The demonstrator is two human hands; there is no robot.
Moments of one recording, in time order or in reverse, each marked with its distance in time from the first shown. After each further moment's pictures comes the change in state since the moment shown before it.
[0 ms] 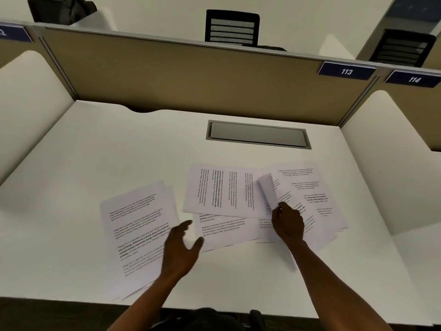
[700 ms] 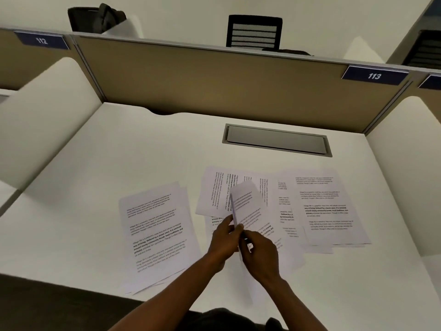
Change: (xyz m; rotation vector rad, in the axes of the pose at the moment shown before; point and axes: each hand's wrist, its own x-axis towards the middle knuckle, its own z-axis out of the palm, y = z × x) left_hand 0.020 0.064 0.065 -0.448 -0.290 -0.252; right_hand -0.095 -0.062 0.023 0.433 -0.121 -0.351
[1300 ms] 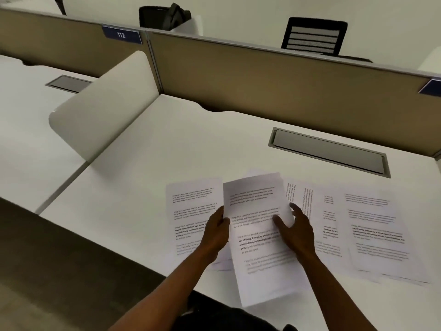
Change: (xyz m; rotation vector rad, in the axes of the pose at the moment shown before) left_hand -0.017 -0.009 -0.119 -0.065 0.212 0.119; right_hand 0.075 -0.029 0.004 0.100 -0.163 0.383
